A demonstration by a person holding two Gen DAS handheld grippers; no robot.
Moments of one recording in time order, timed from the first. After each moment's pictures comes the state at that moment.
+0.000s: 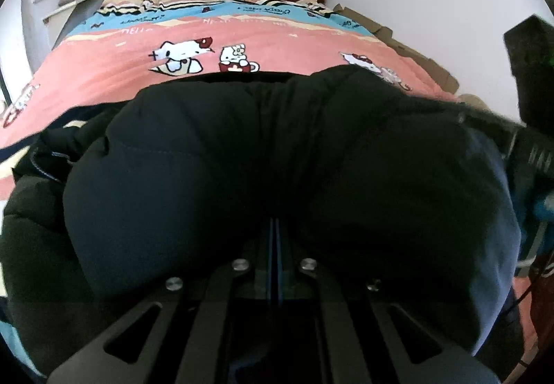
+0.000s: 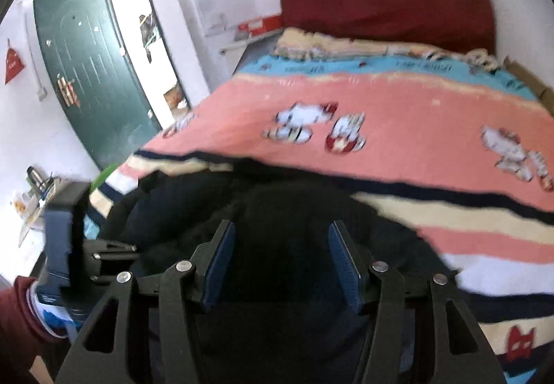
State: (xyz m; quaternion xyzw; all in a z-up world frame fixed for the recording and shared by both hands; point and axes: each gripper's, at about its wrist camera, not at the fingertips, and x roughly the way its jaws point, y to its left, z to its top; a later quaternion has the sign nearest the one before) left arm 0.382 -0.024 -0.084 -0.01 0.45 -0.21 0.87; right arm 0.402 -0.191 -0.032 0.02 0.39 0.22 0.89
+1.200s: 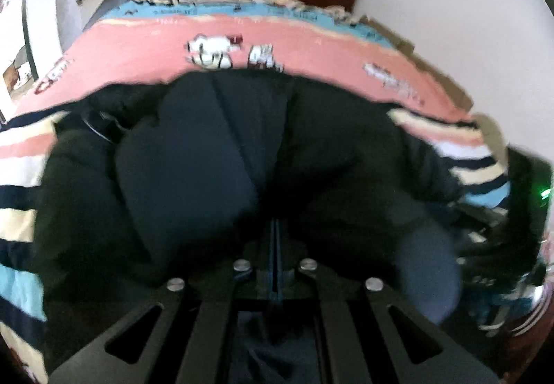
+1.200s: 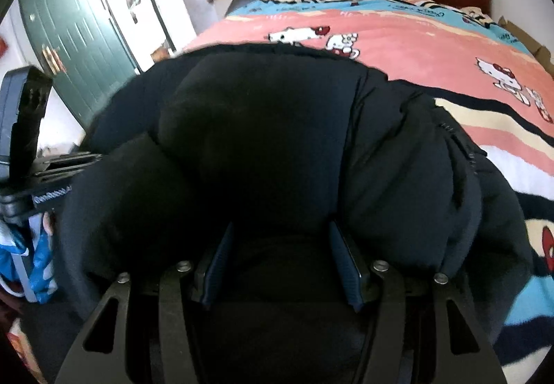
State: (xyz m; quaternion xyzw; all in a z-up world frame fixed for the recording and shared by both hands) left arm 0.338 -0.007 -0.060 -0.05 0.44 -0.16 0.88; right arm 0.326 -0.201 -0.101 0.01 0.46 0.20 0.87
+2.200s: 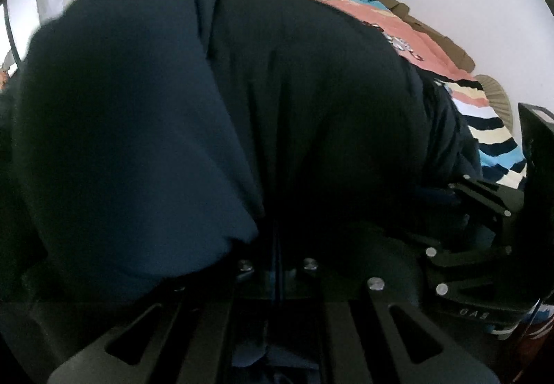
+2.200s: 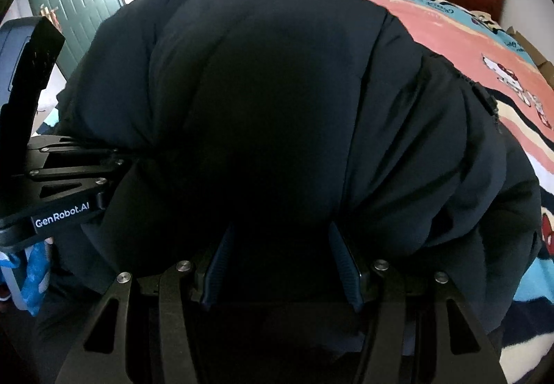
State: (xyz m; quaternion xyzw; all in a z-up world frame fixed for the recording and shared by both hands) left arm 0.326 -0.071 -0.117 -0.01 0.49 -0.17 0.85; right arm 0.313 -0.185 -0.136 -0.06 0.49 0.19 0.85
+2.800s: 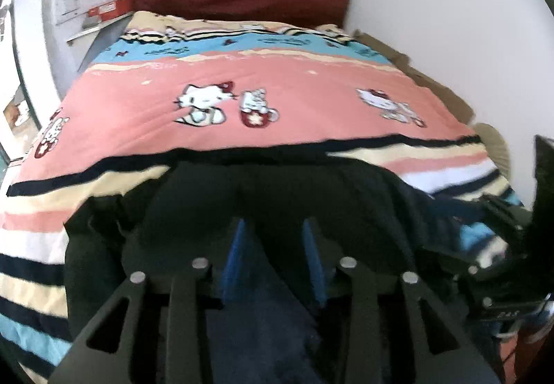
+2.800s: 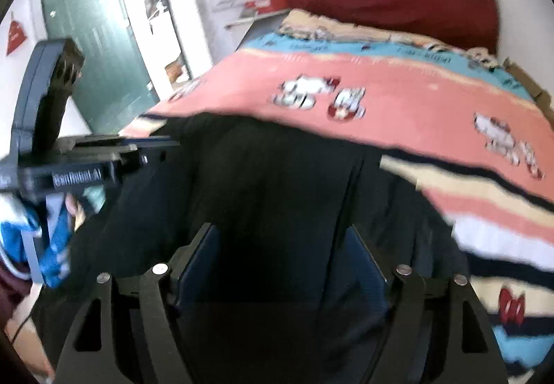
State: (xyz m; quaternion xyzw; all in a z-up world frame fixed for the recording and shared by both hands) left arm 0.388 -0.016 -0.018 -0.01 0.41 -0.15 0.90; right arm 0.352 -0.190 -0.028 -0.03 0.40 0.20 0.89
